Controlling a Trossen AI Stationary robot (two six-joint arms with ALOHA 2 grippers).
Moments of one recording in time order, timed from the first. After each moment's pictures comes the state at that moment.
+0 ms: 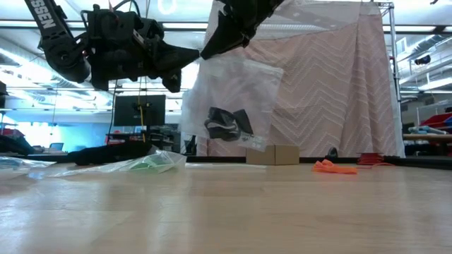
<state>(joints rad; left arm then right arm) 0.34 1.42 0.37 1.17 0.54 -0.19 0.01 1.77 1.53 -0.45 0.19 -0.13</state>
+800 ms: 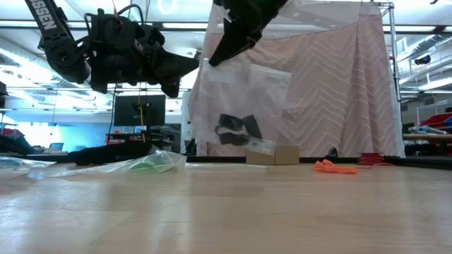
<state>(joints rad) 0.37 1.42 0.36 1.11 0.56 -0.14 0.02 1.77 1.53 -0.51 0.25 -0.12</state>
